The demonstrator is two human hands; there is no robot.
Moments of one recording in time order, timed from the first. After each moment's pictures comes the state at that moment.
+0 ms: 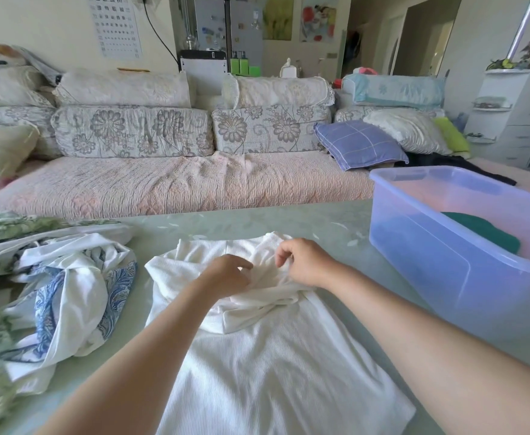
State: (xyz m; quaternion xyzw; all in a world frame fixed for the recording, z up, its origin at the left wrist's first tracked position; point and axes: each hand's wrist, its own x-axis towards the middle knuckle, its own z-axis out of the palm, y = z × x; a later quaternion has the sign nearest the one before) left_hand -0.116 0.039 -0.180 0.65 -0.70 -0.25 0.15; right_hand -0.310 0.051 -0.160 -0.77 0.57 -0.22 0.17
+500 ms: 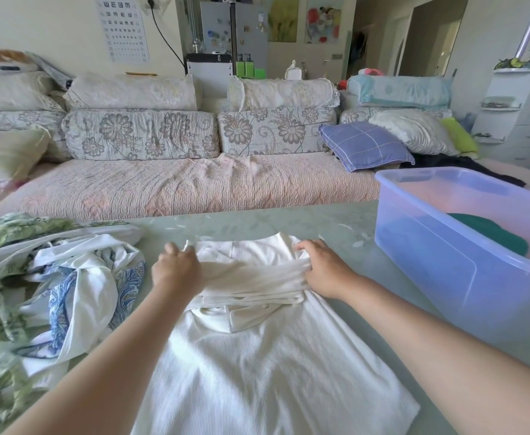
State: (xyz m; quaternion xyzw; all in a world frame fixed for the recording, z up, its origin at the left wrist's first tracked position) left_hand -0.052 0.053 -0.161 0.78 -0.63 0.01 0.01; right_hand -0.336 0.048 -0.187 -0.75 0.61 -0.19 0.14
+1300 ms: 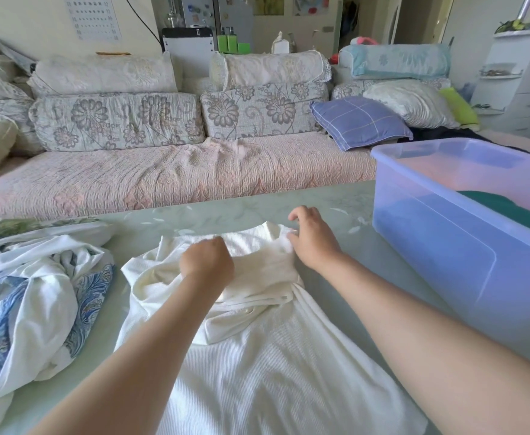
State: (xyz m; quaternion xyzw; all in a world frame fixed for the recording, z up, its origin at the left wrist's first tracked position) left_hand -0.135 0.007 -0.186 0.73 -0.68 0.03 0.07; right_hand -0.342 -0.020 -0.204 -0.70 0.63 -0.32 0.06
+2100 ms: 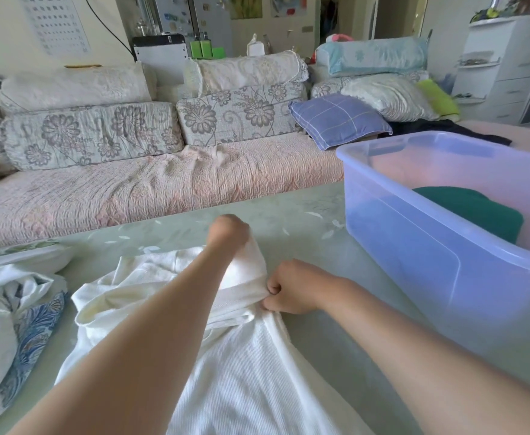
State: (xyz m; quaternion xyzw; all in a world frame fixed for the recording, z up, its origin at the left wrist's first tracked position) left_hand -0.238 -0.088 -0.180 0.69 -0.65 -0.22 0.23; right_hand -0.379 0.030 -0.198 -0.81 0.57 -0.06 0.16
